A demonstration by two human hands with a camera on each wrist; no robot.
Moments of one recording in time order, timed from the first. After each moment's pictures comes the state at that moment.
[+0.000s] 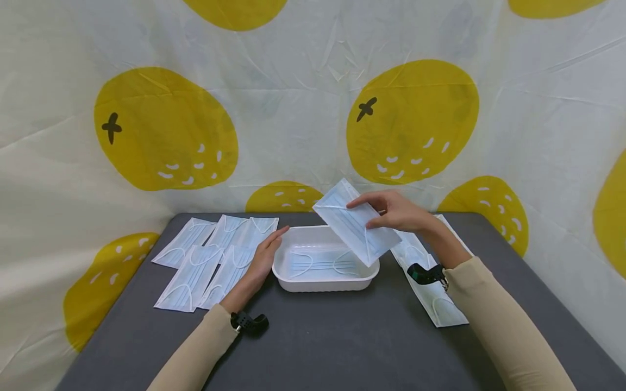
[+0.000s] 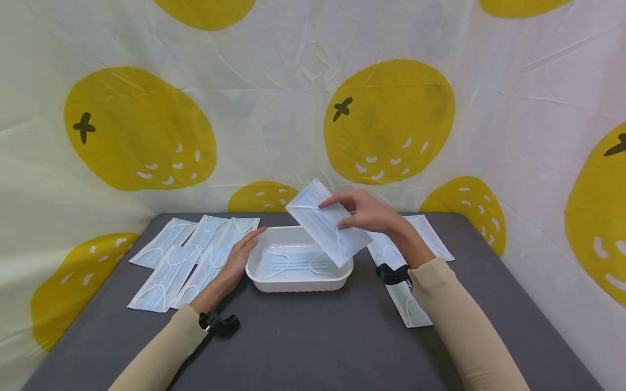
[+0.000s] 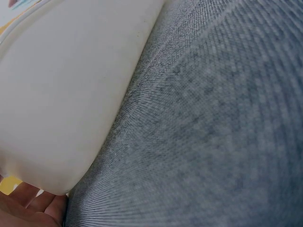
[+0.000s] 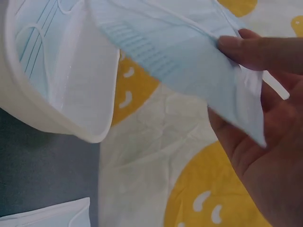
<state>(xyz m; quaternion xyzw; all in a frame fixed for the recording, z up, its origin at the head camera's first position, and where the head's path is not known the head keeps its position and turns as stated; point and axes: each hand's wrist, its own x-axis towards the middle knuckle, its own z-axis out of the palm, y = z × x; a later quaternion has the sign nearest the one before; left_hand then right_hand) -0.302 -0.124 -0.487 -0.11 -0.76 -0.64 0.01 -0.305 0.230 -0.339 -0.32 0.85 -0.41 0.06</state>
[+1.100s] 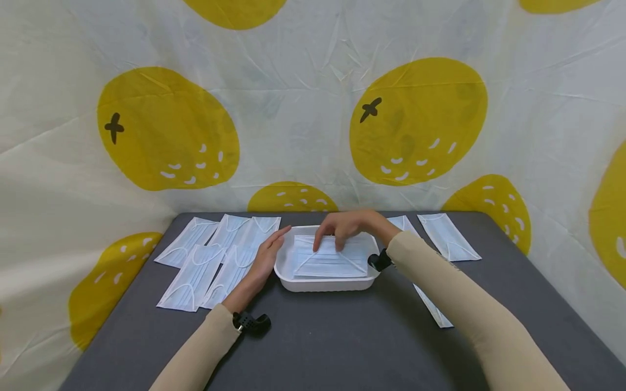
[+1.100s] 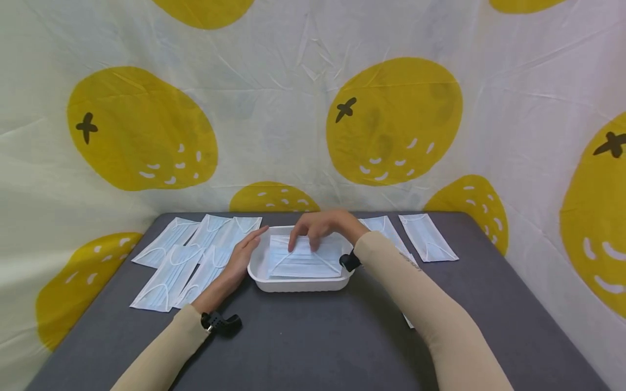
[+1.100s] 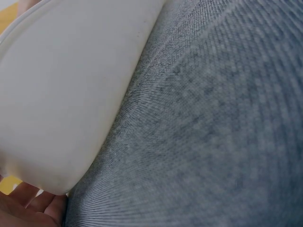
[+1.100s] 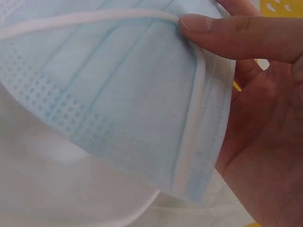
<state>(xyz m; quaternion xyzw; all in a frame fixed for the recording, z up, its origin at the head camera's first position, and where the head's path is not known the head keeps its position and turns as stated) -0.300 -0.128 -0.485 -0.11 -0.76 -0.64 0.00 -0.360 0.131 -0.370 -0.40 0.82 -0.22 0.33</state>
